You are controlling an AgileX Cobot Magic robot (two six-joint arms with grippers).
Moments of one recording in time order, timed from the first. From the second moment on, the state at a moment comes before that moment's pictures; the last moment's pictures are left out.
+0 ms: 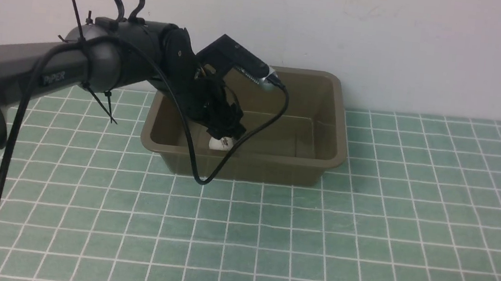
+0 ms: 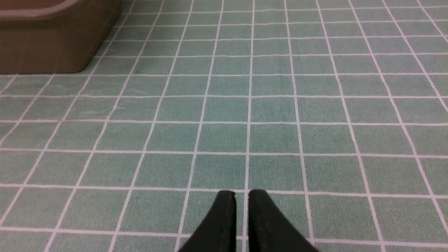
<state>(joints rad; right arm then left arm) 0.02 0.32 0.03 0.31 0.23 -0.28 -0.35 1.99 -1.82 -0.08 0.86 0.45</state>
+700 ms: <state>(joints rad) 0.02 0.32 0.03 0.31 0.23 -0.28 -0.27 1.50 -1.83 0.07 1.25 0.27</state>
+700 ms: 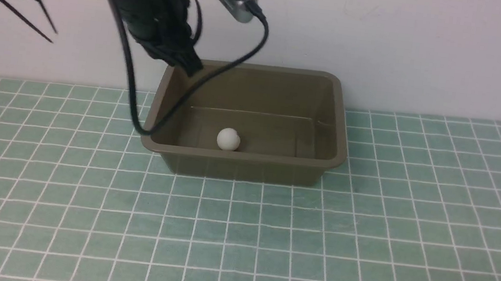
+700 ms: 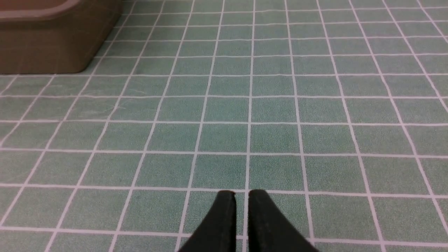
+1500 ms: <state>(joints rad) 0.02 0.32 0.03 0.31 0.23 -0.28 -0.27 0.75 -1.32 0.04 1.28 0.16</state>
